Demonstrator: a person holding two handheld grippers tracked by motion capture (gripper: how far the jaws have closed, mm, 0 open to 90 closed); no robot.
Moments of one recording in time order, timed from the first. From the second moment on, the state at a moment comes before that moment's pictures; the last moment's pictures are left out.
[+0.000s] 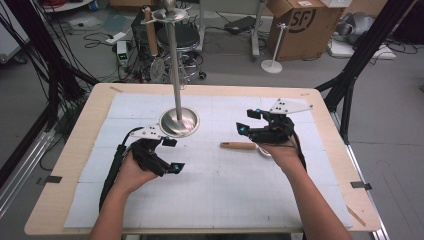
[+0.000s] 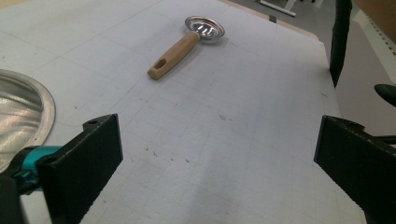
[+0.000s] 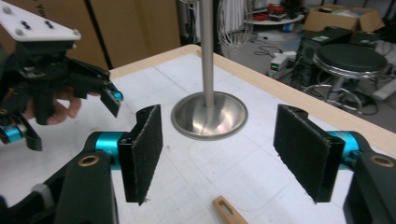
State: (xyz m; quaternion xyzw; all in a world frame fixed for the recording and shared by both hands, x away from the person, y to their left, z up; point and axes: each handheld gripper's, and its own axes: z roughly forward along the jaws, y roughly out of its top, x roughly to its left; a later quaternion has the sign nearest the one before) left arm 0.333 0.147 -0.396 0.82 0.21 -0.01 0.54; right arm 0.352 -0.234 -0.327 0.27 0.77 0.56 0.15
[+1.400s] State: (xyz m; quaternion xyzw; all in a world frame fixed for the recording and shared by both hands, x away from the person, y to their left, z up) left arm 0.321 0.159 -0.400 0.80 0.21 0.00 0.56; right arm 0.308 -0.262 -0.402 0.29 0.78 0.55 0.11
